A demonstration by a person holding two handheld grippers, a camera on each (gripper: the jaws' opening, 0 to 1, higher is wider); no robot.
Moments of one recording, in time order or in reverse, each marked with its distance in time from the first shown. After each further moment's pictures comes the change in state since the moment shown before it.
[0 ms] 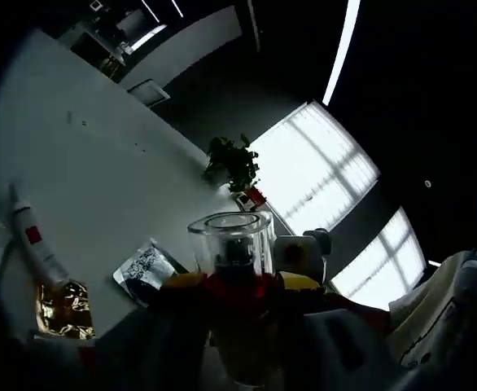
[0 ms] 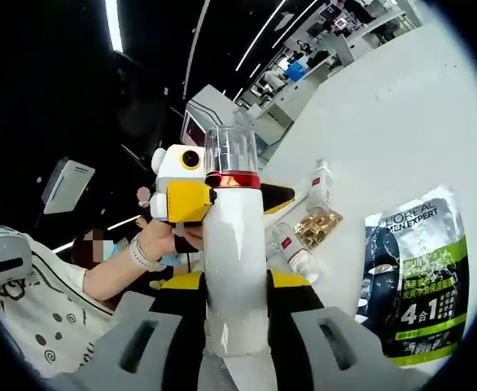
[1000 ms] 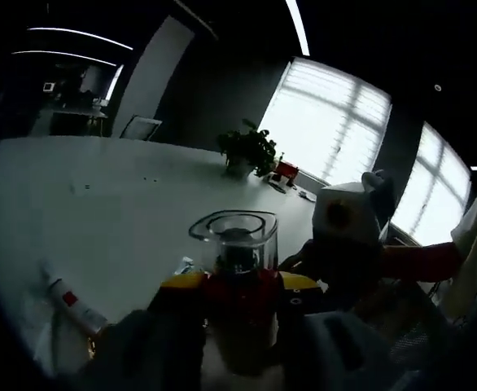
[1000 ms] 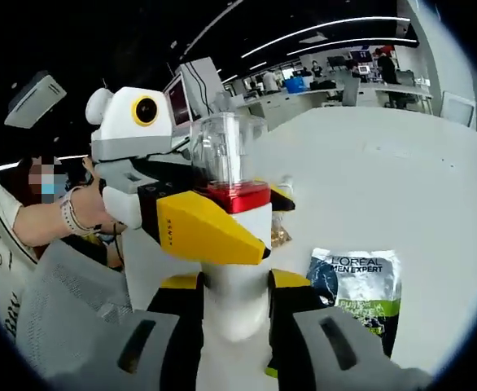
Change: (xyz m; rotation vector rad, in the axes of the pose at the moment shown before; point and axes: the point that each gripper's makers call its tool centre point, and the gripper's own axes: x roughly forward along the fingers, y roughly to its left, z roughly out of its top) left arm 0.016 0.018 -0.003 0.431 0.065 0.207; right arm -0.002 -0.045 0.005 -0.380 0.110 -0.289
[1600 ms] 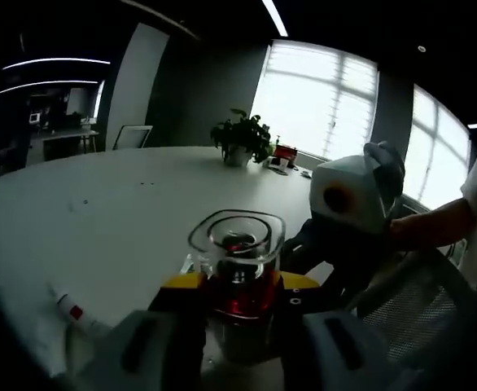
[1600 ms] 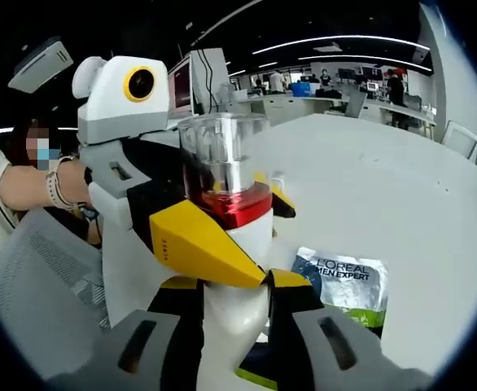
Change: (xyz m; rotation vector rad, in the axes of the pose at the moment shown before) left arm 0.009 0.003 -0.013 0.128 0.042 0.031; right arm 0.007 -0.010 -0.012 -0.103 0.015 -0.050
